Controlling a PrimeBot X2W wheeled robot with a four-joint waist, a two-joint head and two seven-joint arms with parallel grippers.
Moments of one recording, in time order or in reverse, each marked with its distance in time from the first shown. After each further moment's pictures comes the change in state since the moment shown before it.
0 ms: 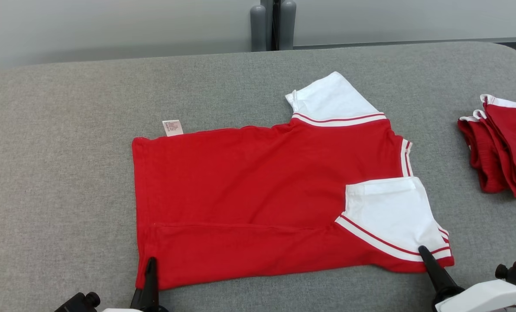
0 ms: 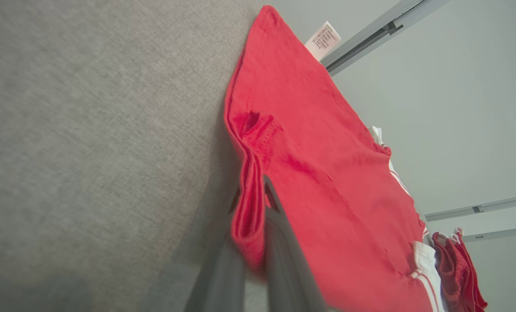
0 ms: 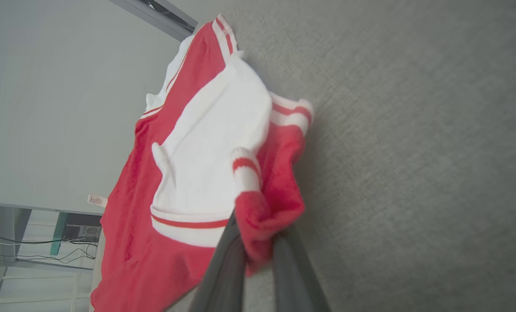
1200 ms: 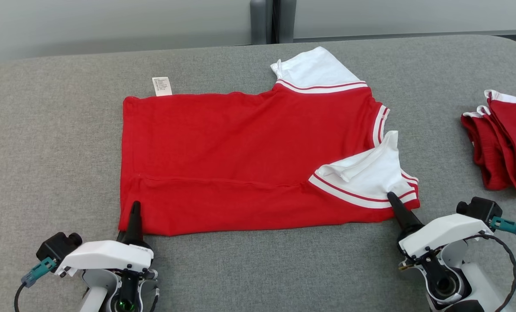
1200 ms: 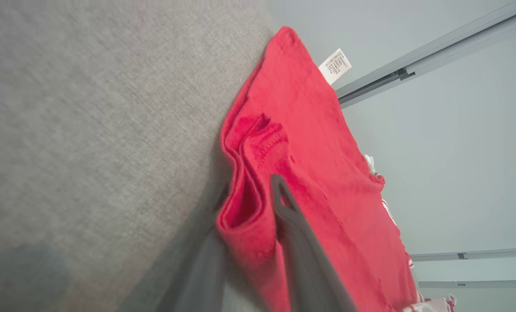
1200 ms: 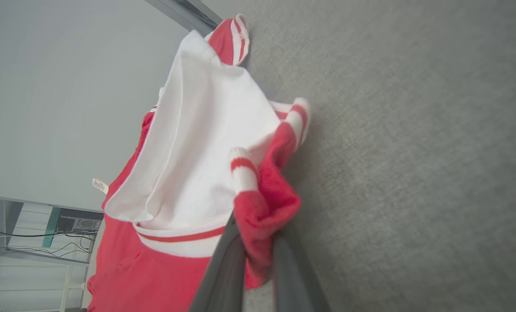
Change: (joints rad) left arm -0.347 -0.016 0.037 0.382 -0.182 -0.115 0.058; right arm -0.363 0.058 0.091 0.338 -0.069 0.000 -0.034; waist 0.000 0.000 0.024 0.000
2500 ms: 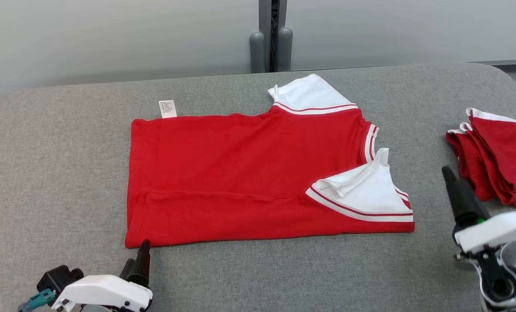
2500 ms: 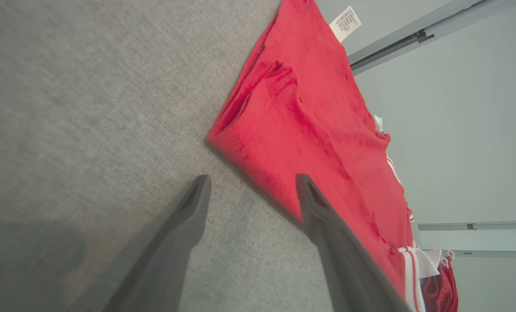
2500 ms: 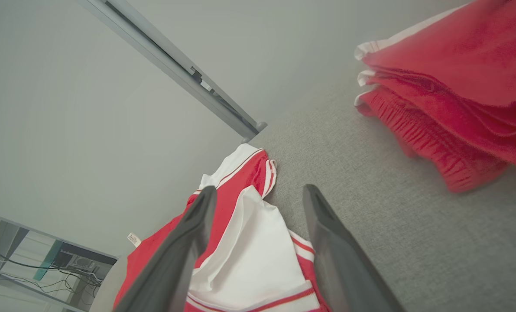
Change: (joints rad) left arm 0.202 0.076 -0.014 -0.252 -0.029 0.187 0.124; right arm 0.082 -0.103 -0.159 -0.238 -0.059 0.001 0.000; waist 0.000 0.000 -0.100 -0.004
